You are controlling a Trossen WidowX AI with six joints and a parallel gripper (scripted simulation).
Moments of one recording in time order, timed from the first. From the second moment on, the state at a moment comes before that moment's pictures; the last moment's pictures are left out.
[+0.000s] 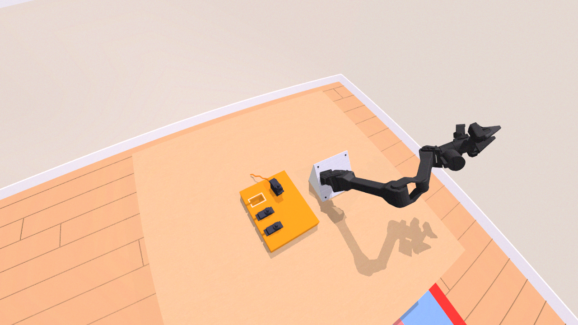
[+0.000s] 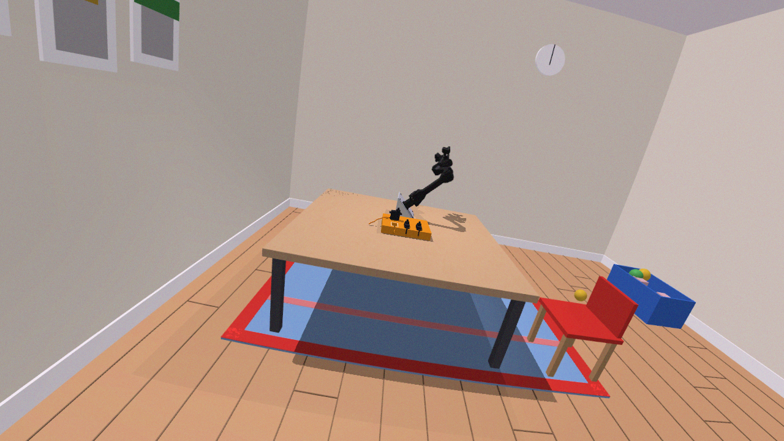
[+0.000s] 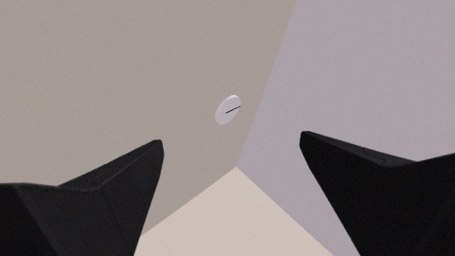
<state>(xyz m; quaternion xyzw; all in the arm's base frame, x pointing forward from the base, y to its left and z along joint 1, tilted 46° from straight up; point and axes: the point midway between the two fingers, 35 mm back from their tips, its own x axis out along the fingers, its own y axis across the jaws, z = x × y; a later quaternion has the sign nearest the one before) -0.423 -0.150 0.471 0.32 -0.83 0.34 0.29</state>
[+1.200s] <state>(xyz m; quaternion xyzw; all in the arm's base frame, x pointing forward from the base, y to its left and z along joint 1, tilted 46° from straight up) -0.388 -0.303 0.398 0.43 -0.75 0.50 0.00</state>
